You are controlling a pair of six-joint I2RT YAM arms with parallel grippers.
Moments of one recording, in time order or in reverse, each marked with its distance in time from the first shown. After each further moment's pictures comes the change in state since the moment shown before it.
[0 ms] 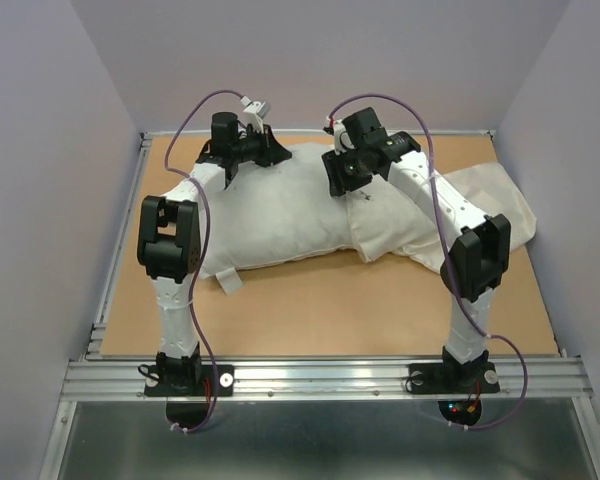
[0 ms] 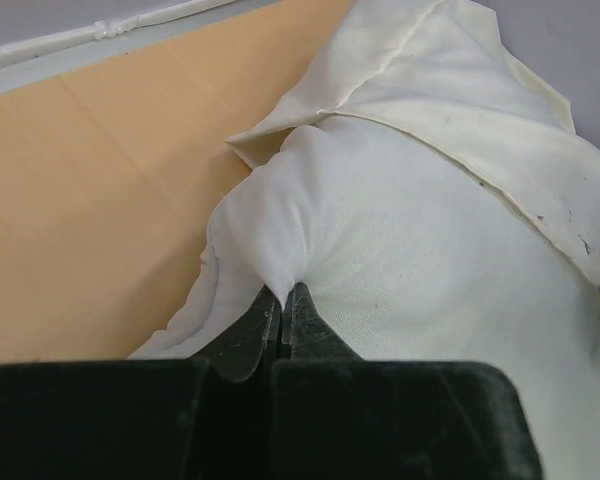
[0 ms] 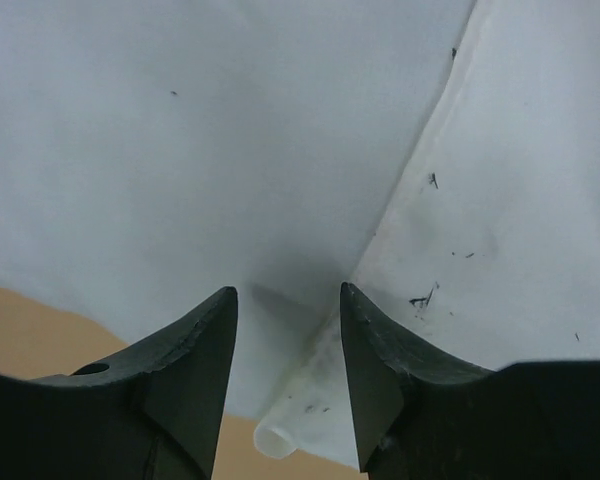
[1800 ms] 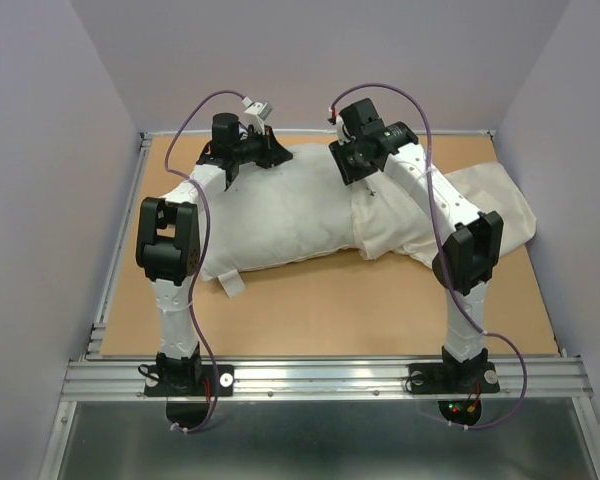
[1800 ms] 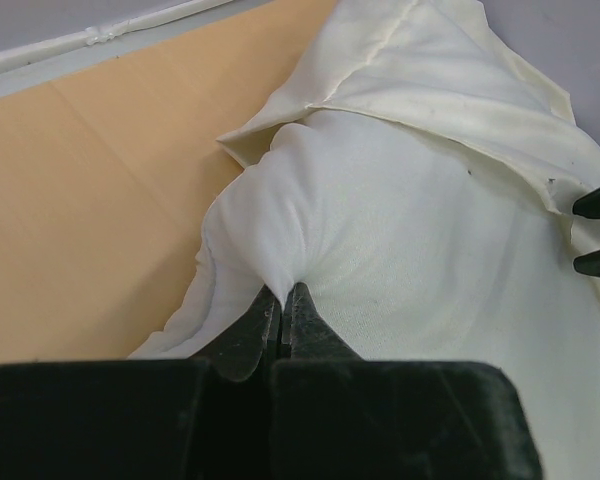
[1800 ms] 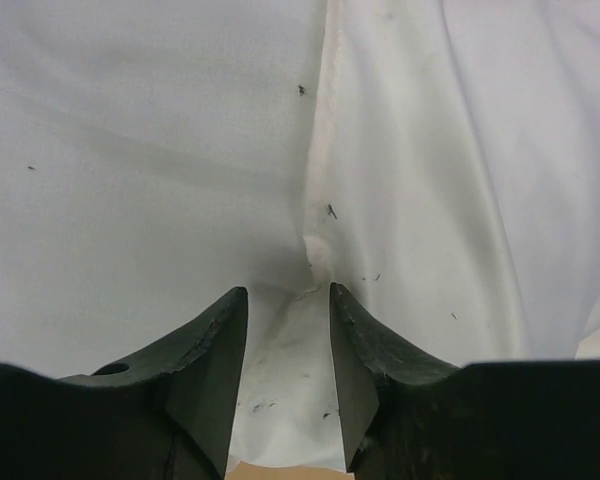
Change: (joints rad) left arm -0.013 -0.028 -0.030 0.010 -0.006 0.020; right arm 0.000 0.112 0.158 -0.111 0.278 -0.035
